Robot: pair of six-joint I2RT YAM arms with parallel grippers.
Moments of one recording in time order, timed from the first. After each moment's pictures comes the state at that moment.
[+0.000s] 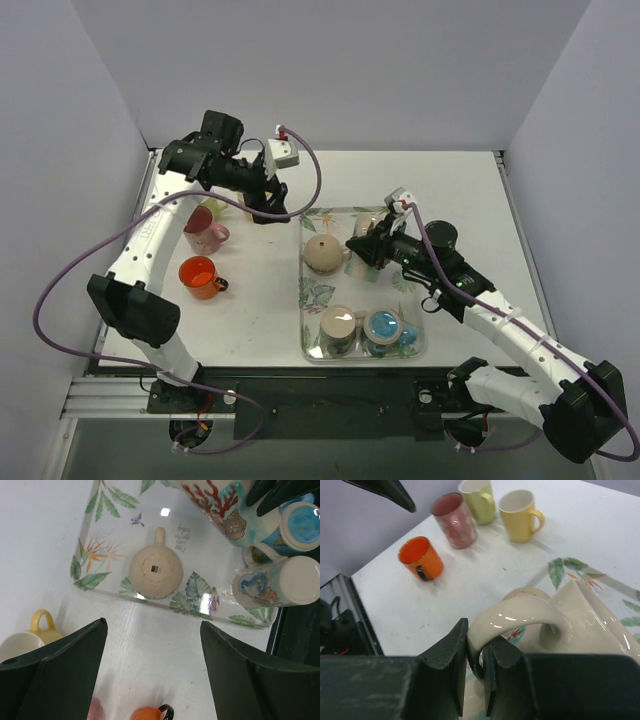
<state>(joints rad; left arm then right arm) -0.33 1.70 1.91 -1.14 0.71 0.66 0.55 1.01 0.66 0.20 -0.33 0.23</state>
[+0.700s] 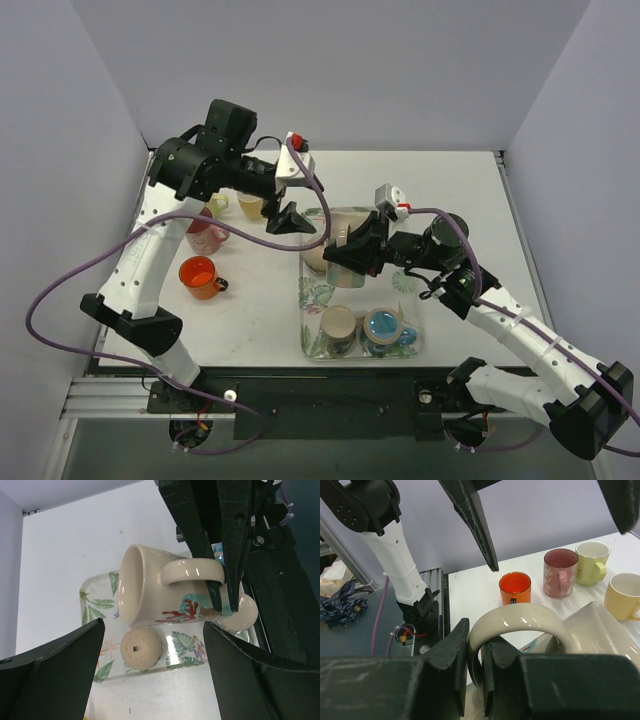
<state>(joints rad) -0.53 1.66 2.21 -1.30 0.94 0.86 0.65 1.01 0.84 0.32 -0.75 0.27</state>
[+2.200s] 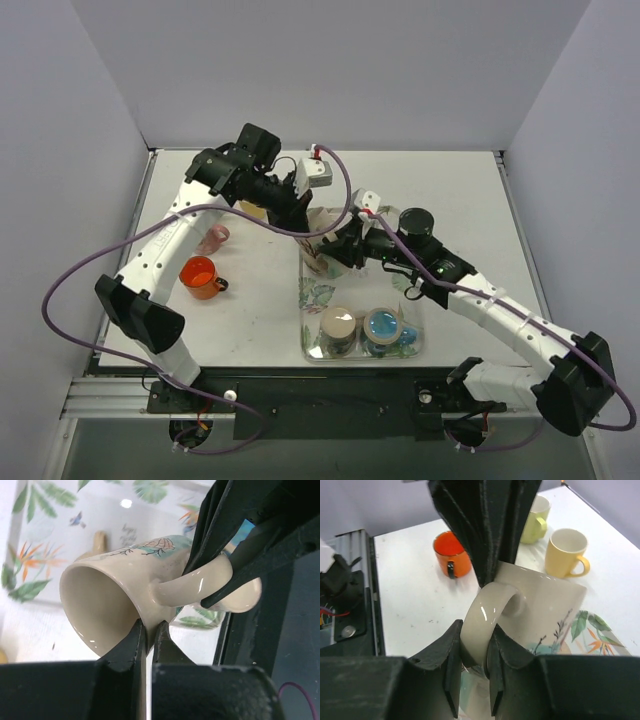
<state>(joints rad) -0.55 1.69 1.95 -1.23 0.70 0.53 0.66 1.12 0.84 0.17 -0.56 -0.03</state>
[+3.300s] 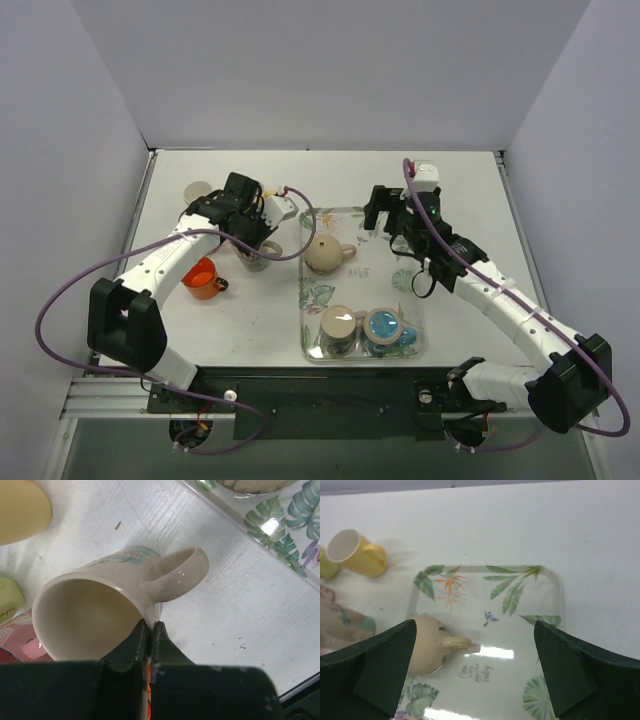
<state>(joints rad) -0.41 1.54 1.29 -0.81 0.12 0.51 0.57 1.20 0.95 -0.10 0.28 0.29</state>
